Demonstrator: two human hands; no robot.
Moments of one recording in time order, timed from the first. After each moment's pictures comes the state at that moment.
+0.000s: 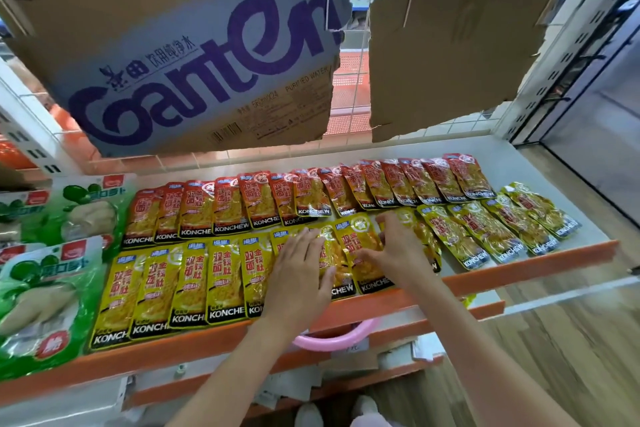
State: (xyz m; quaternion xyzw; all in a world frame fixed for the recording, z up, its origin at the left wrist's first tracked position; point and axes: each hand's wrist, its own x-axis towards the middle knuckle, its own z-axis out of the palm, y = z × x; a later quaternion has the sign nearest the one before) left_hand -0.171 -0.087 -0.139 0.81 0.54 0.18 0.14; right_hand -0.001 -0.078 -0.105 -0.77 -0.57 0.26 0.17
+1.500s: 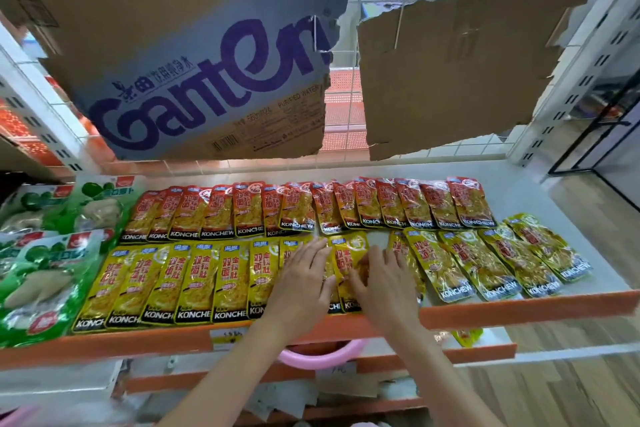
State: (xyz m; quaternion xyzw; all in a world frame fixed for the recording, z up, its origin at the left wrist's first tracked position) left_hand -0.118 -0.087 -0.132 0.81 0.55 0.17 0.14; right_hand 0.026 -0.097 -0.120 -0.73 -0.65 0.14 0.14
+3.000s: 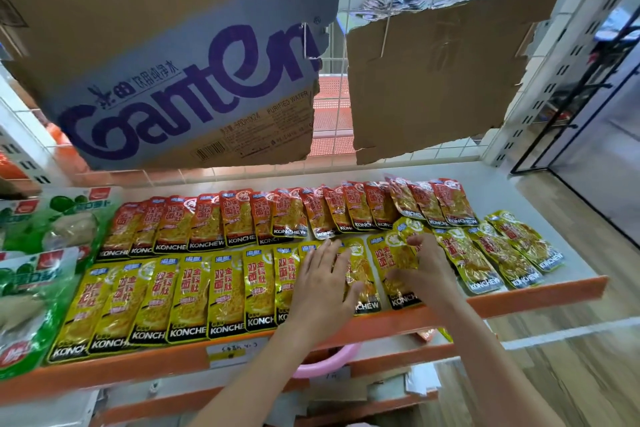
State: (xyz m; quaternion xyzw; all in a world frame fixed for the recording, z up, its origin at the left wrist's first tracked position) left_hand -0.091 -0.083 -0.132 0.82 0.54 0.12 0.15; right_hand 0.085 -0.086 -0.106 -0.79 -0.48 0.30 0.24
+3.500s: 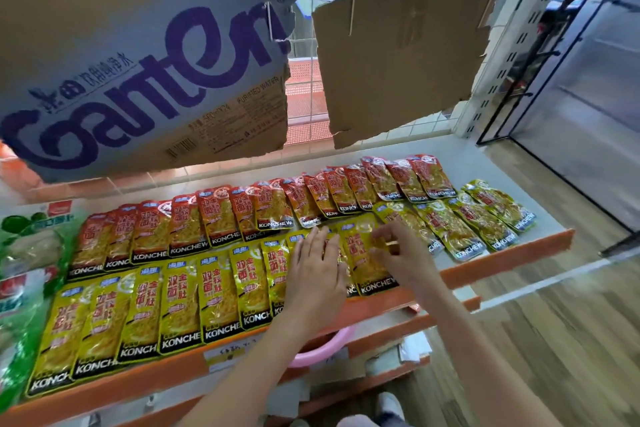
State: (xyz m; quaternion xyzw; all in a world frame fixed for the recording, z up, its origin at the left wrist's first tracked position) left_hand -0.094 -0.080 -0.137 0.83 0.52 0.14 0.15; right_hand 0.059 -0.101 -0.107 -0.74 -0.49 0.30 0.34
